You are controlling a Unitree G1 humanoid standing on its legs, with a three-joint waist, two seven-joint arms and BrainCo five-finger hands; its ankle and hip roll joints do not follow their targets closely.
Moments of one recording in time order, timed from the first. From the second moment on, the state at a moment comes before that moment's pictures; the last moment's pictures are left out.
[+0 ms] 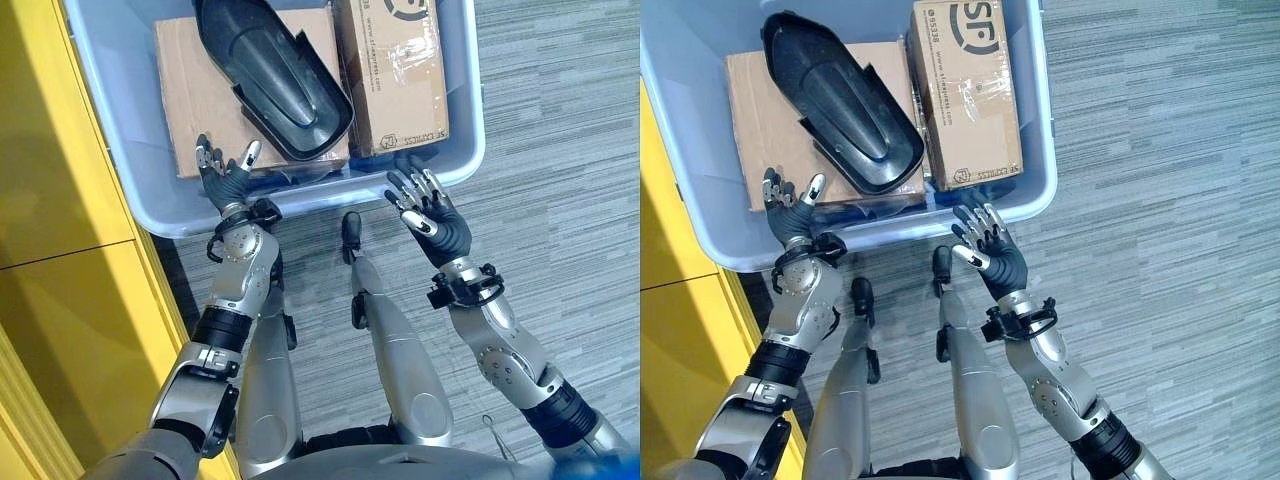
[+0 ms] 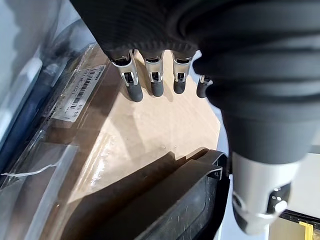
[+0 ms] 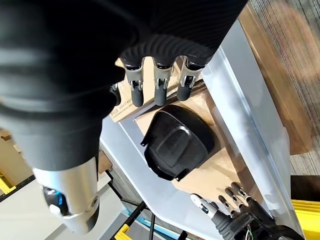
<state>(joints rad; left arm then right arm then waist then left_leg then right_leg) -0.49 0.27 -0.14 0.27 -0.55 -0.21 0.70 -0.16 -0.44 0.48 -0.30 0.85 -0.18 -0.16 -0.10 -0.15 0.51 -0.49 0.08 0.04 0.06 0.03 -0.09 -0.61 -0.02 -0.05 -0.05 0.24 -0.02</state>
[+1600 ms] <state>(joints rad) -0.83 0.37 -0.15 0.65 -0.64 -0.24 0.77 -0.16 -0.49 0.49 -0.30 0.88 -0.17 -0.18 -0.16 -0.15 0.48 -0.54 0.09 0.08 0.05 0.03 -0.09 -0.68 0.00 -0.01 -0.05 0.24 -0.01</state>
